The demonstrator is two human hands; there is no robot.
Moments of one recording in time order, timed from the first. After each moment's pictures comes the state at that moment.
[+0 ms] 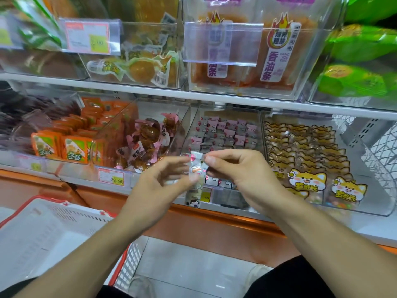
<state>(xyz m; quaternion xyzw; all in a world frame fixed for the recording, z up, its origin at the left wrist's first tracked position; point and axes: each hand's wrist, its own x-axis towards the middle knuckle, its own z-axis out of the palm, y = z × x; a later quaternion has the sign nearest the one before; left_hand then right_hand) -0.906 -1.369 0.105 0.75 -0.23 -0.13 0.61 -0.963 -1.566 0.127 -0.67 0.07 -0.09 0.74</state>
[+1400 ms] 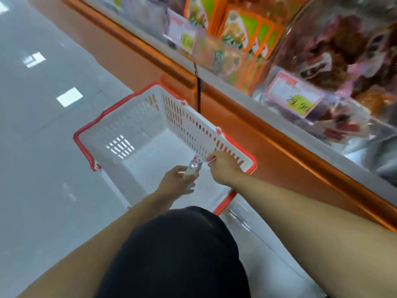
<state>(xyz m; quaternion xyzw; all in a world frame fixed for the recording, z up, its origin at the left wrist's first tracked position) -0.875 -1.114 -0.187 0.69 0.28 -0.20 0.64 -0.814 -1.270 -0.149 -0.90 0.01 0.27 0.34</state>
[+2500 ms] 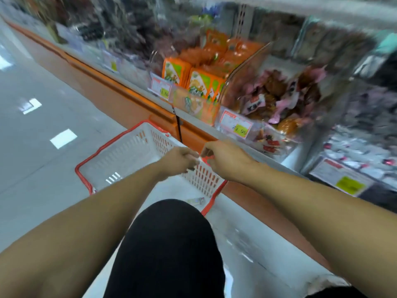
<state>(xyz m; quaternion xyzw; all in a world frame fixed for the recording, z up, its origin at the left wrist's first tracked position) -0.818 -1.153 -0.042 0.86 0.02 -0.21 0.47 -0.823 -1.333 -0.002 -0.96 -0.19 0.10 0.19</state>
